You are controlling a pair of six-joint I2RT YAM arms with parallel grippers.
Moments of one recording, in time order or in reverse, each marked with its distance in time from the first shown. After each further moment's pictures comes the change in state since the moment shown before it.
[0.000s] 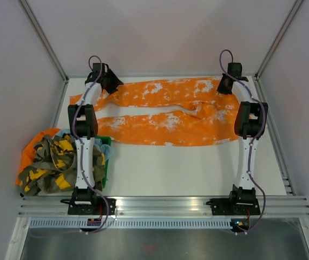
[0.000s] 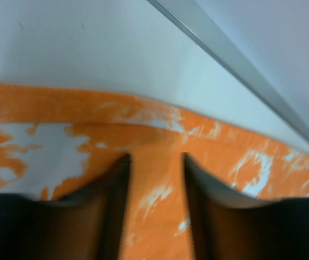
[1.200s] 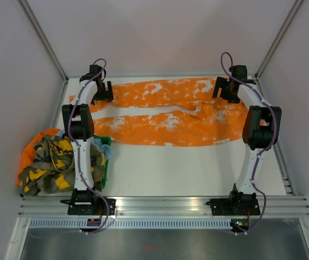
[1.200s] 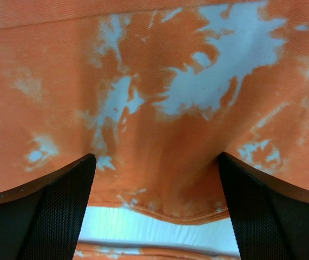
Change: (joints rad) left arm 0.013 -0.183 -0.156 -0.376 -0.360 0.614; right arm 0.001 -0.408 -0.473 -0.038 -0.093 -0.129
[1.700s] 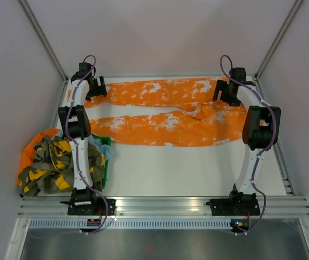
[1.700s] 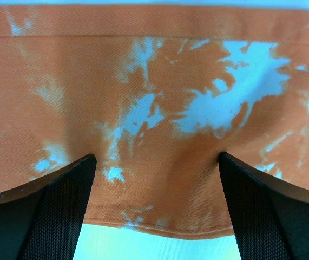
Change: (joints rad) left arm 0.088 0.130 0.208 -0.005 0.123 0.018; right arm 0.008 -0.003 -0.031 -0.008 0.047 0.010
